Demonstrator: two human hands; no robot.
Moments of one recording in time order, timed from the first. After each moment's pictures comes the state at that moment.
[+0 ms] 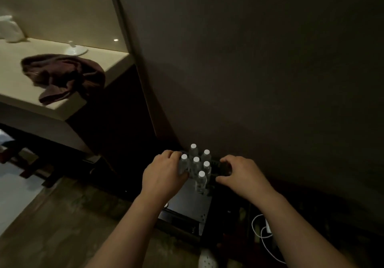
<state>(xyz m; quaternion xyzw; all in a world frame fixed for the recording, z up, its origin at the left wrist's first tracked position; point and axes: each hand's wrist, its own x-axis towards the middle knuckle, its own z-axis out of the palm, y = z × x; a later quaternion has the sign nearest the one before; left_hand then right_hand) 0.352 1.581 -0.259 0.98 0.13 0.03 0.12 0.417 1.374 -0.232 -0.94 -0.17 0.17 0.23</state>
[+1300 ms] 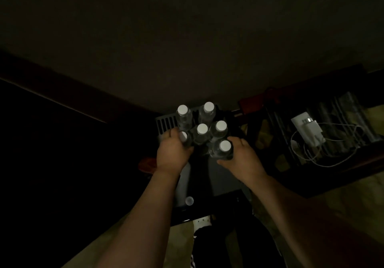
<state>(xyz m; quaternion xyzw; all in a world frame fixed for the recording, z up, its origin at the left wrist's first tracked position) 0.585 1.693 -0.588 0.93 0.03 -0.23 0.27 0.502 1.505 -0.582 -0.89 0.23 0.21 0.34</state>
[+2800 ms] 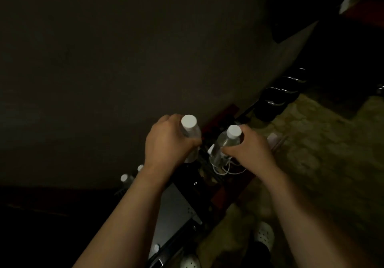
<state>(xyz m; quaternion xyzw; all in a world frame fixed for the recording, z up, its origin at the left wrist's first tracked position) 0.465 1.495 -0.192 0.89 -0.32 -0.06 0.32 0.333 1.336 -0.247 -0.82 0.39 -0.11 0.42</state>
